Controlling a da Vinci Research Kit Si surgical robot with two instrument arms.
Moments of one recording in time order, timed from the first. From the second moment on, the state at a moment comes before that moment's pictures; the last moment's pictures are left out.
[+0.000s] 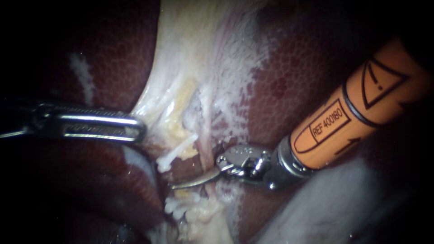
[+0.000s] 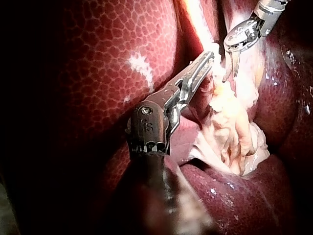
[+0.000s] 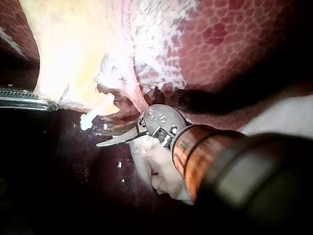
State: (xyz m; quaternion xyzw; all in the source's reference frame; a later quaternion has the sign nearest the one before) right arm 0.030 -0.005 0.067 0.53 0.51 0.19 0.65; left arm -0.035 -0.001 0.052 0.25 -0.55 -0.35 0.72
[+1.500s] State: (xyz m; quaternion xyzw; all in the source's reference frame) right arm 0.018 0.002 0.063 0.37 0.59 0.16 0.70; left arm -0.035 -0.001 0.052 0.25 -0.55 -0.35 0.72
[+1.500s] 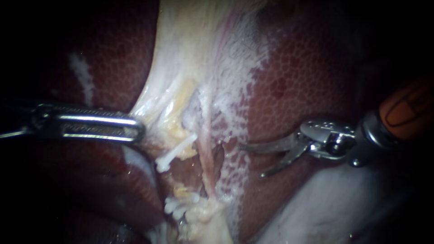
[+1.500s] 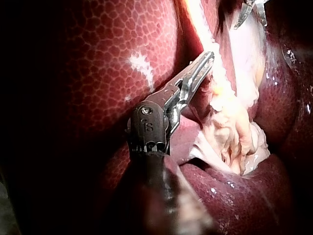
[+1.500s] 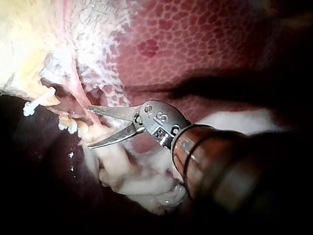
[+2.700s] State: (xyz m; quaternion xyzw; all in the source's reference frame) right arm 0.016 0.003 0.058 0.09 0.59 0.12 0.79; left arm -0.035 0.000 0.052 0.25 -0.55 -0.35 0.72
